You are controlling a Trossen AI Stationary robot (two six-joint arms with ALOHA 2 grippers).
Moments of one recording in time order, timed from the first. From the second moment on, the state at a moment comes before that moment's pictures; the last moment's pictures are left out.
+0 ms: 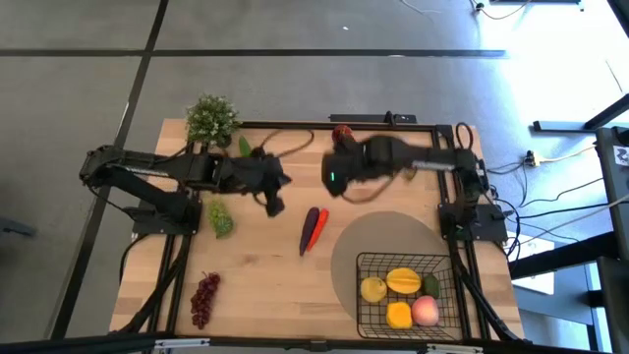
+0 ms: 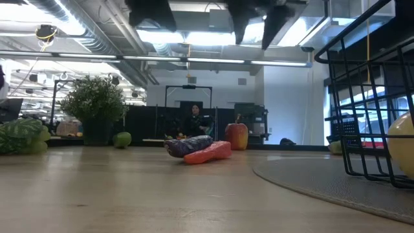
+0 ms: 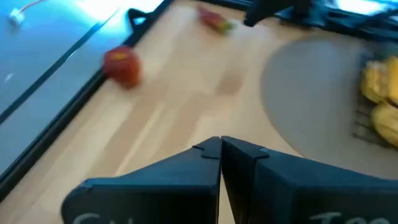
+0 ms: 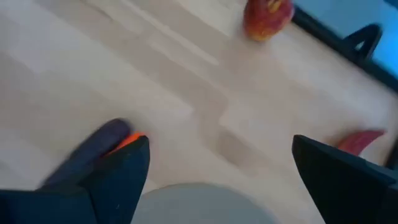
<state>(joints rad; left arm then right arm) -0.05 1.22 1.14 -0.49 -0.41 -0.28 -0.01 1.92 2.10 -1.56 0.41 0.90</state>
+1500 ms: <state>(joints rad) 0.39 1.27 1.14 -0.46 -0.37 -0.28 -0.61 1.92 1.54 -0.66 0.10 0.63</state>
